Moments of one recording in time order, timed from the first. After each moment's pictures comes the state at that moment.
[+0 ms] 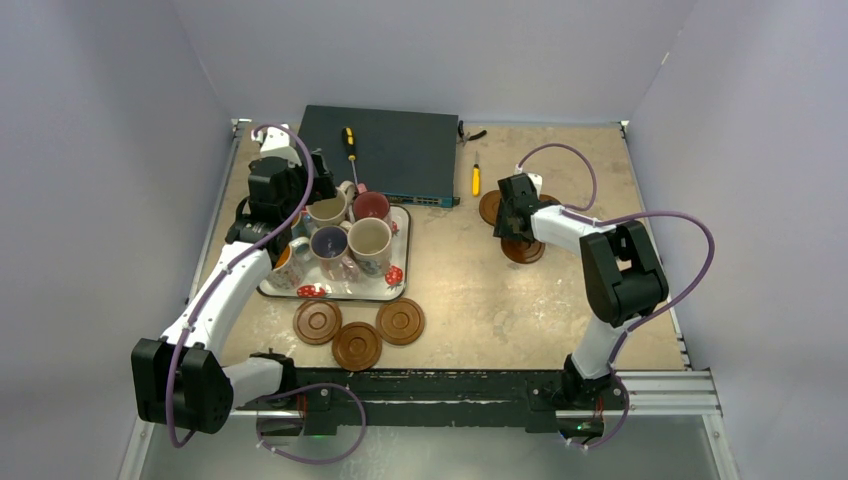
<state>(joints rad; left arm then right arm) -0.17 1.19 0.93 -0.08 -0.15 -0.28 0.33 1.78 1.05 -0.26 0.29 0.47</state>
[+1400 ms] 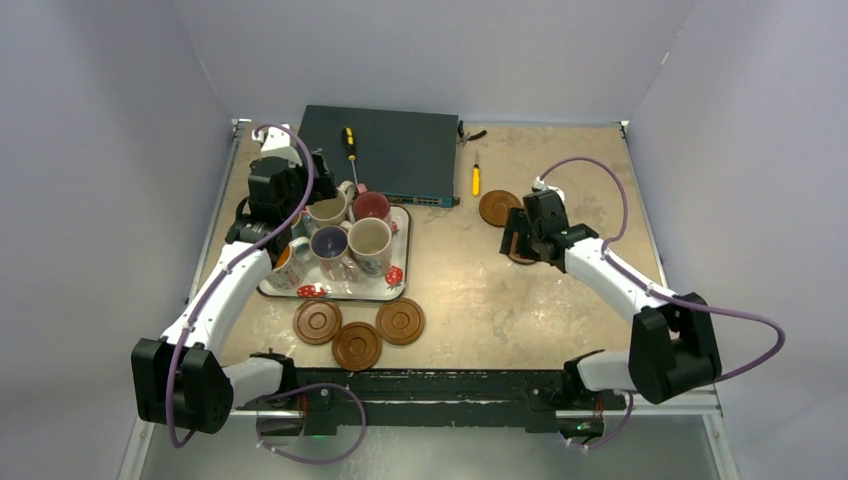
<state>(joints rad) -0.17 1.19 0.93 -0.07 -0.13 -0.28 0.34 1.33 0.85 -0.42 0.17 0.47</state>
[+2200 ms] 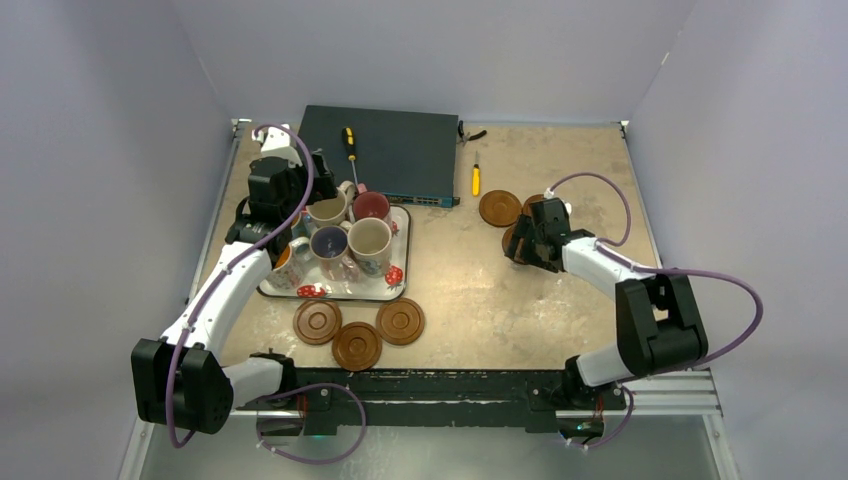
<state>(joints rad) -0.17 1.19 0.93 -0.08 -0.13 -0.28 0.24 1.45 0.75 -0.28 0.12 0.55</state>
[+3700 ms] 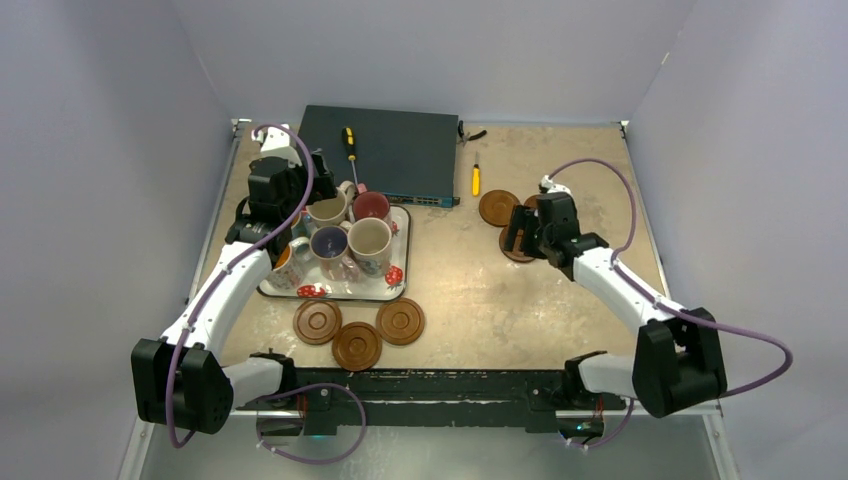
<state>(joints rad) -0.17 1.19 0.93 -0.08 -0.14 -0.28 0.26 1.28 0.77 -0.29 0.08 0.45</state>
